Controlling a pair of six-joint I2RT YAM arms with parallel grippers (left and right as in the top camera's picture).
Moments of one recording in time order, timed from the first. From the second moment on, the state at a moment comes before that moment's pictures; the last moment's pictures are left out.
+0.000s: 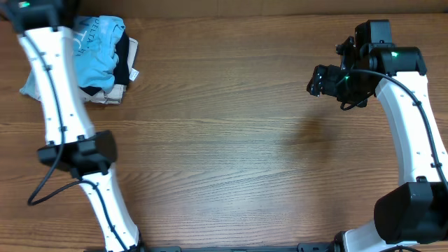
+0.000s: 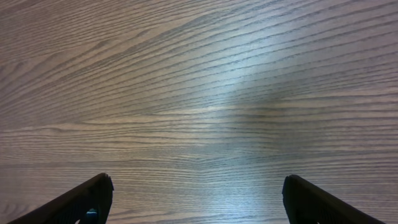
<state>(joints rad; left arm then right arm) 0.20 2.35 2.90 -1.12 -0.37 0.50 0.00 1.72 1.64 -1.20 -0.22 0.20</state>
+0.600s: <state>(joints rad) 0.37 2.35 2.63 -0.96 -0.13 0.48 0.00 1.72 1.64 -1.20 -0.23 0.20</state>
